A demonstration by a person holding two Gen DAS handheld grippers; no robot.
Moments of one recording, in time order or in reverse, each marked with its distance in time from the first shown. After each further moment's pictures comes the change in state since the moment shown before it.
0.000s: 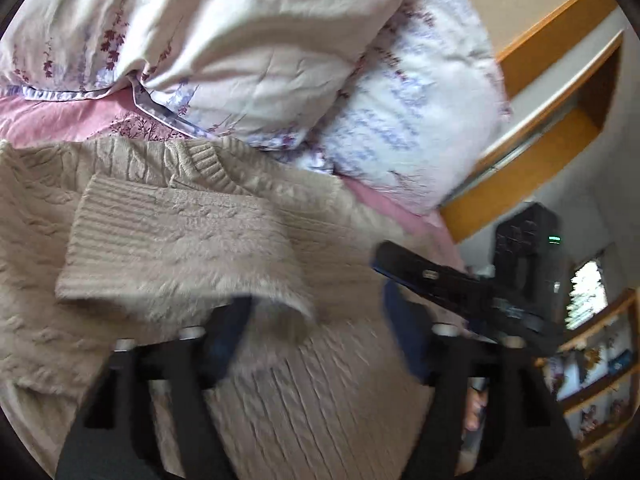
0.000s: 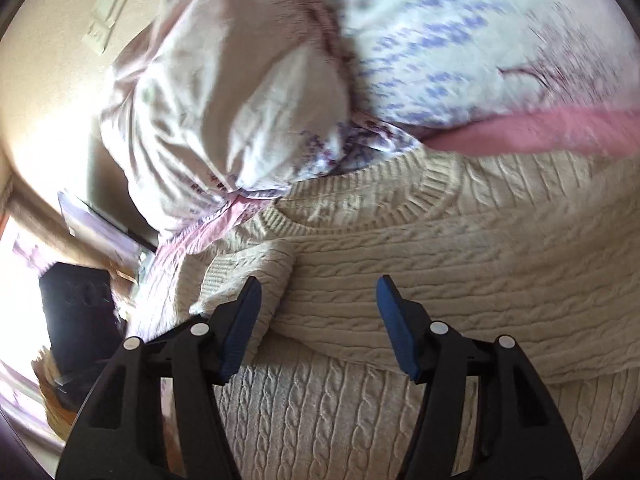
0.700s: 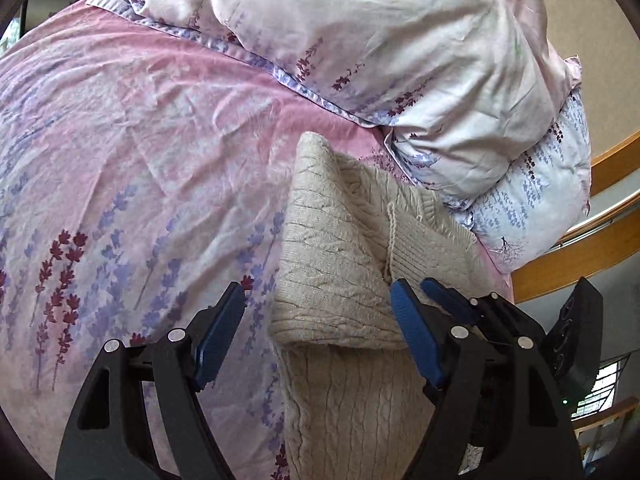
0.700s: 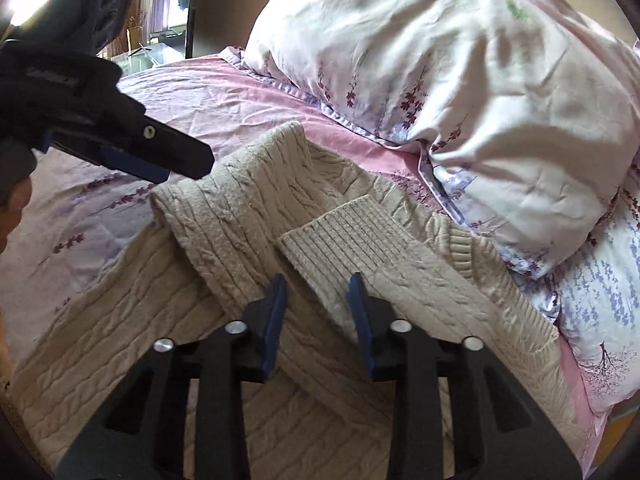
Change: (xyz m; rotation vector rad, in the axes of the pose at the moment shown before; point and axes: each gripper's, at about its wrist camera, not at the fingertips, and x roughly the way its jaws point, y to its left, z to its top) left arm -0.104 0.117 -0.004 -0.303 -0.050 0.284; right arm 0.116 0.184 -0.070 -0.886 0.111 -0.279
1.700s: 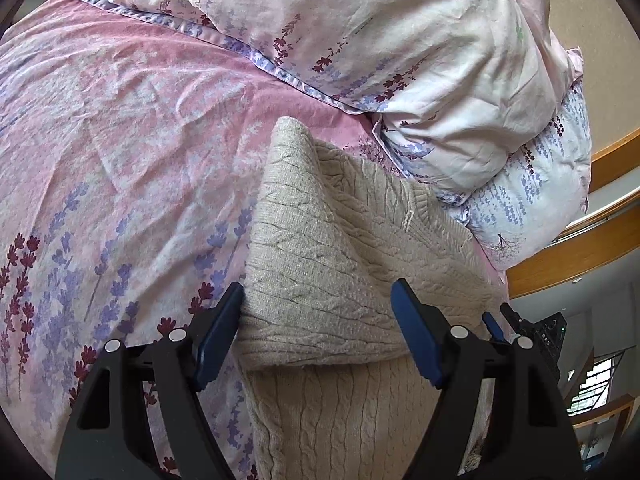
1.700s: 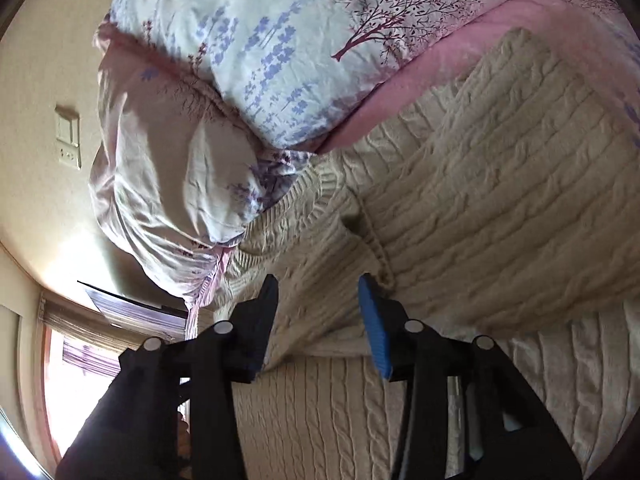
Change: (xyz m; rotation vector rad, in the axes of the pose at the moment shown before) left arm 0.019 -0.010 0.003 0.001 0.026 -0.026; right arm -0.055 -0.238 -0.224 1.343 -0.190 0.375
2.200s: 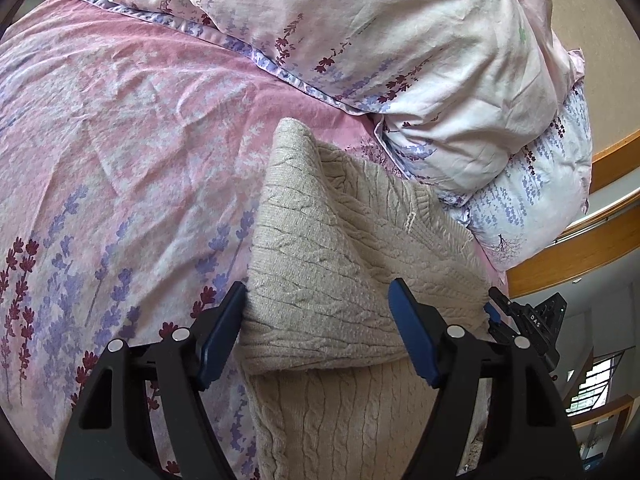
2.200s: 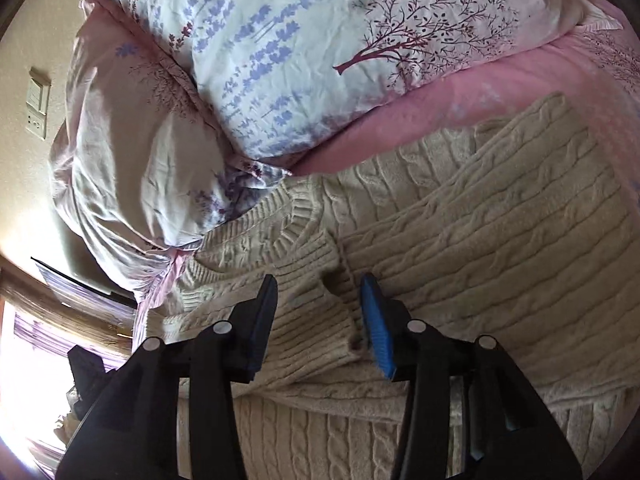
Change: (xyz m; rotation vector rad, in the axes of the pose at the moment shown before) left arm 0.001 0.003 0.001 0.002 0.002 -0.001; right arm 0.021 0.011 0.019 -0.131 -0.007 -0.170
